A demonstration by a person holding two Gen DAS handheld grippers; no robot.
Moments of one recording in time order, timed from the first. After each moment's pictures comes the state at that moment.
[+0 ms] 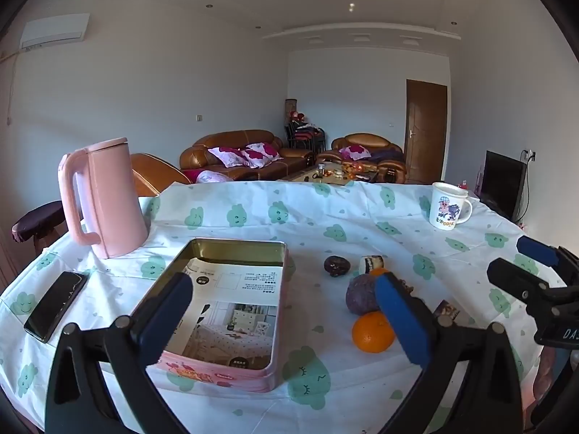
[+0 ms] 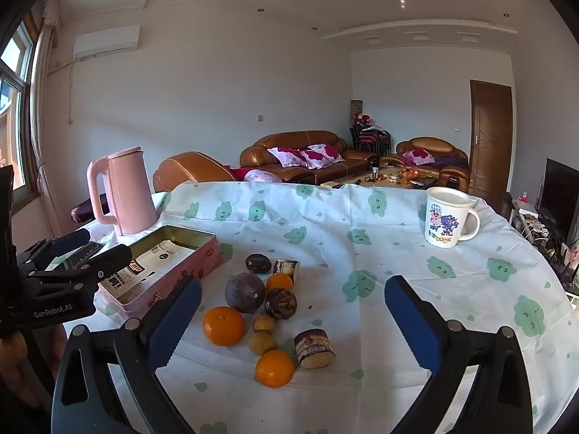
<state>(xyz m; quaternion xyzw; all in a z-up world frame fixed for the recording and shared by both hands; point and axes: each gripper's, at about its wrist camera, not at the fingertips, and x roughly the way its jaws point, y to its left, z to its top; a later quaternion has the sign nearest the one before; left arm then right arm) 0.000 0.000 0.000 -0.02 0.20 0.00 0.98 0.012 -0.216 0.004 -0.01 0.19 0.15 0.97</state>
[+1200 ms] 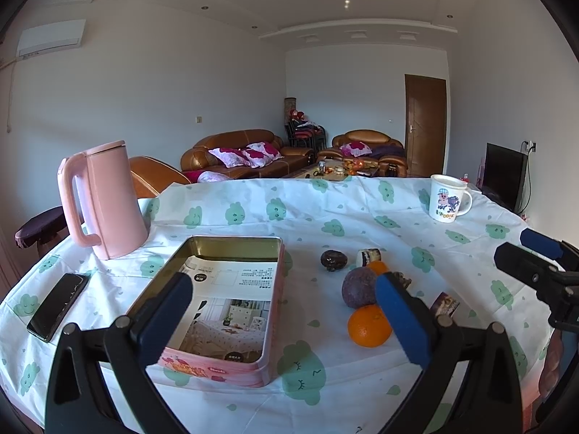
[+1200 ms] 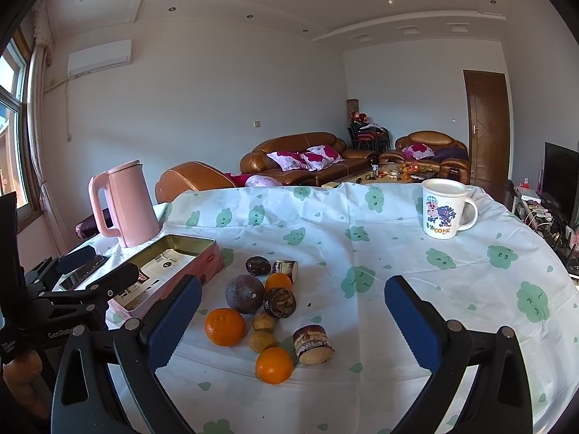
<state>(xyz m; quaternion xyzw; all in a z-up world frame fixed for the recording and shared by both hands) -0.005 -0.011 -0.003 0.00 0.20 0.01 0.98 0.007 -0.229 0.002 0.02 0.20 0.16 0.97</state>
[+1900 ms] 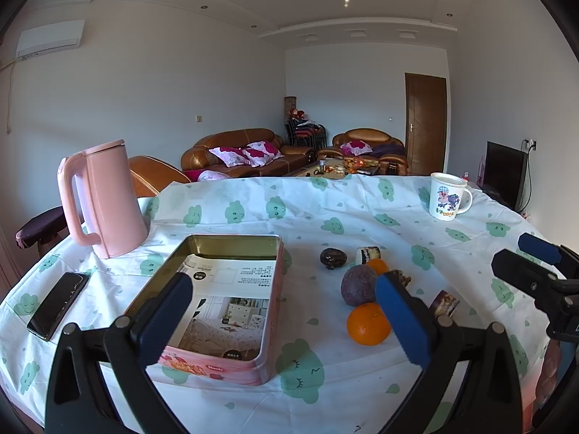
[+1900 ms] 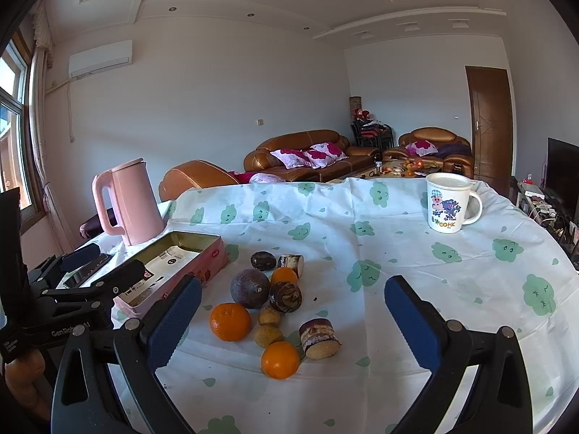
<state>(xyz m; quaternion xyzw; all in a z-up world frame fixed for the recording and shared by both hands) -0.005 -0.012 -0.005 0.00 0.20 0.01 0.98 0.004 -0.227 -0.003 0.02 0.20 0.16 0.97</state>
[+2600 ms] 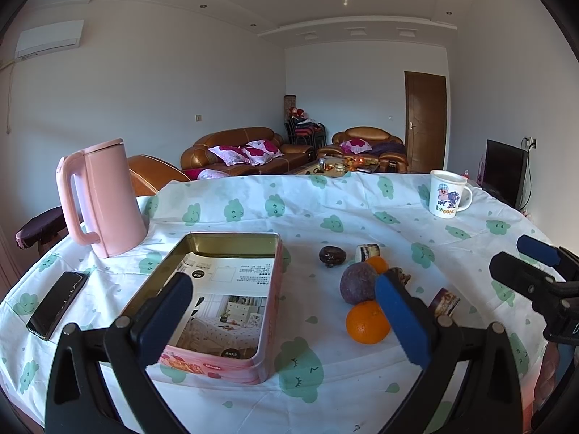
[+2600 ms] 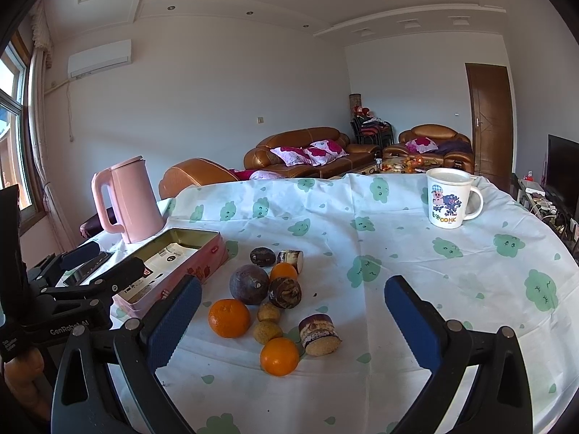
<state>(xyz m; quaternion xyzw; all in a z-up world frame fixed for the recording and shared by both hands) -0.004 -0.013 -0.006 0.00 0.20 0.01 0.98 0.006 -0.229 -0.008 0.03 0.20 0.16 0.97</state>
